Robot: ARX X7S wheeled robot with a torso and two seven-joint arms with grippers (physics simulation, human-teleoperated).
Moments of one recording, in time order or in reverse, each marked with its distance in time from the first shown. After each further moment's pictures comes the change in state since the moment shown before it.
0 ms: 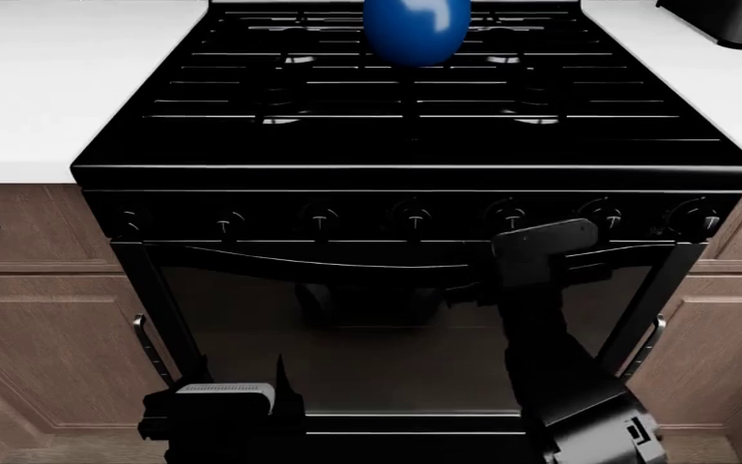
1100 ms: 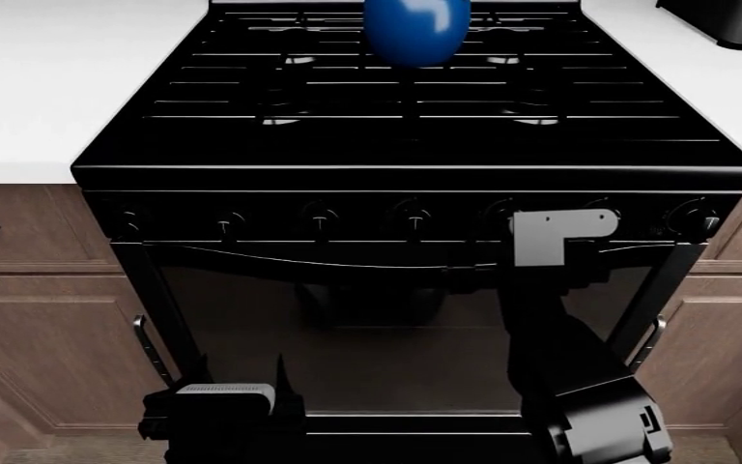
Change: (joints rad) left arm 0.007 0.017 -0.022 0.007 0.020 -0.007 0.022; right arm 0.022 -0.093 0.165 -0.051 0.104 0.146 -0.034
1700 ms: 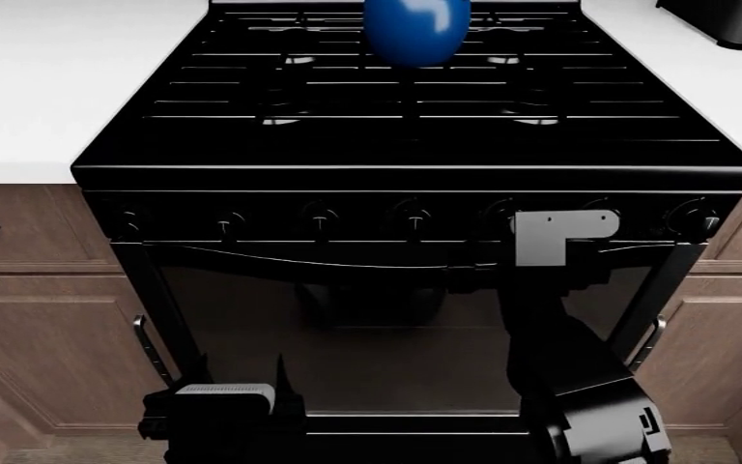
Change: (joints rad) left arm 0.004 0.011 -0.014 0.001 0.012 0.003 0.014; right arm -0.004 -0.013 0.019 -0.001 -0.008 0.000 -0.007
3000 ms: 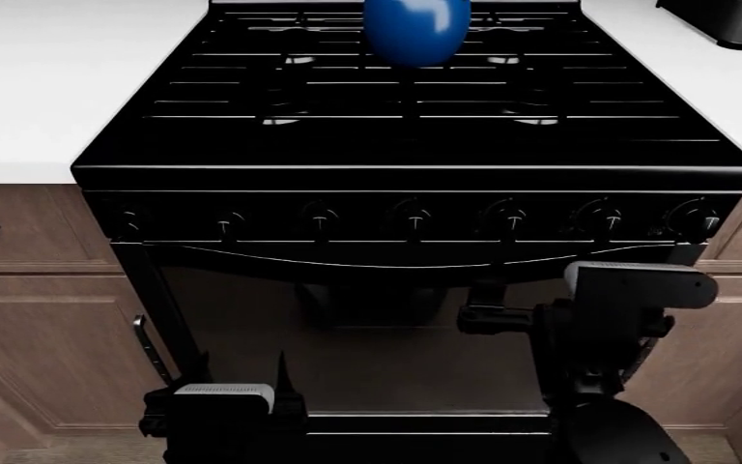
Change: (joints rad) left arm 0.008 0.026 -0.035 0.005 0.023 0.013 0.049; right arm -0.320 0.034 0.119 -0.623 0.058 0.135 0.042
